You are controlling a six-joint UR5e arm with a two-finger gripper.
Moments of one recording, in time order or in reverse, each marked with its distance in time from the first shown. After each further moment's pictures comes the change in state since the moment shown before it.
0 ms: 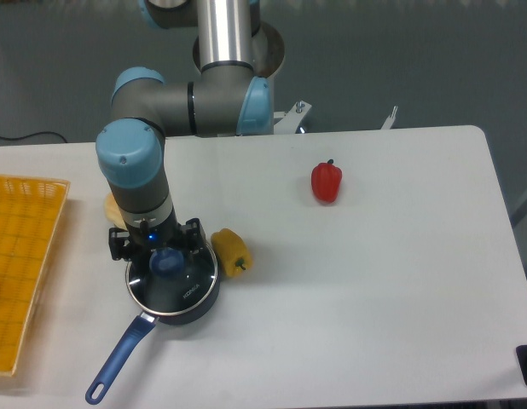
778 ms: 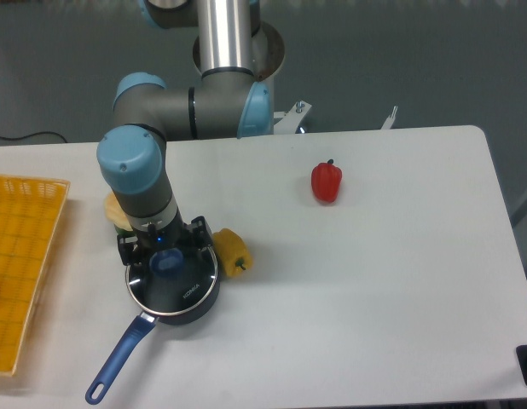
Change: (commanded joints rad) arm -0.003 -0.025 -0.011 0.011 0.058 -0.123
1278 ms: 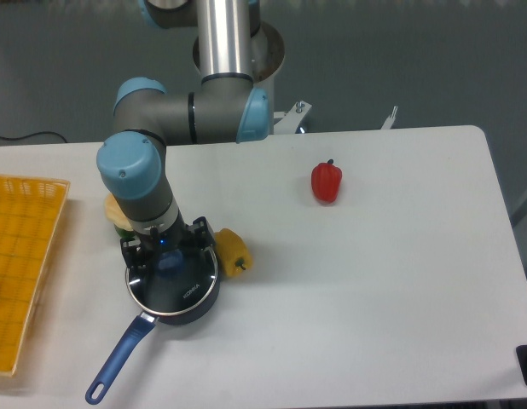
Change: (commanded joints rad) arm -0.002 0.009 0.002 -0.002 -0.009 0.000
